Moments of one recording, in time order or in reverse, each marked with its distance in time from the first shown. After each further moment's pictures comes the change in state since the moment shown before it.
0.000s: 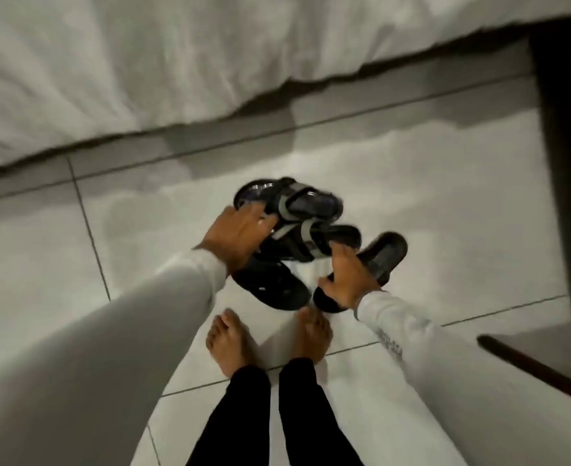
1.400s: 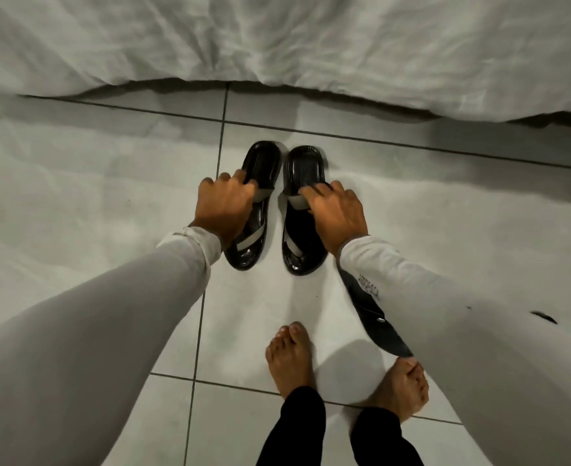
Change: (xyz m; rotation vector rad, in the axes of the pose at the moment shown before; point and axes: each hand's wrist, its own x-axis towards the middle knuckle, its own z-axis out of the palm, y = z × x) left_hand -0.115 -0.240 0.161 -0.240 0.135 -0.611; right_hand 0.148 -0.287 0.144 -0.725 0.304 -0.633
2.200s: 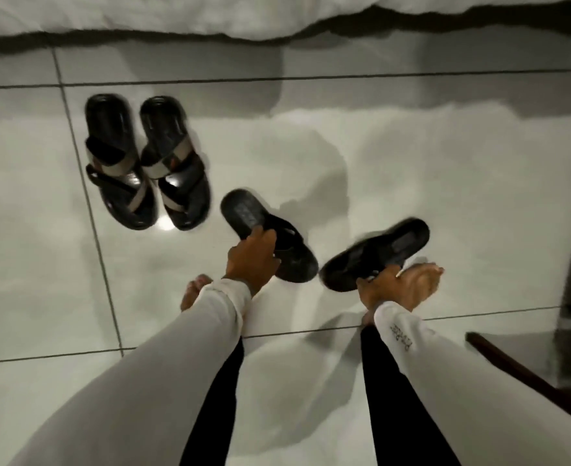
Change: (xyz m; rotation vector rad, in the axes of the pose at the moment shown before) left_hand -0.082 0.282 0.041 -0.487 -0.486 0.050; right_hand -0.316 0.198 0.069 0.447 -0.287 1.287
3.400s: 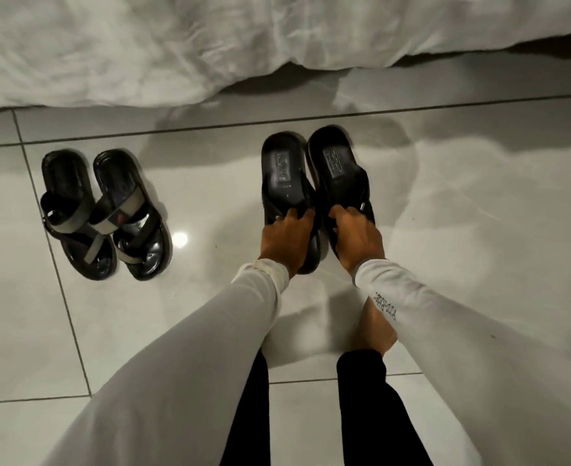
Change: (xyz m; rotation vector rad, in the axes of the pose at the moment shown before) left_hand 0.125 0.156 -0.025 0.238 0.226 0.130; right_hand 0.124 -0.113 -0.104 -0.146 0.051 -0.818
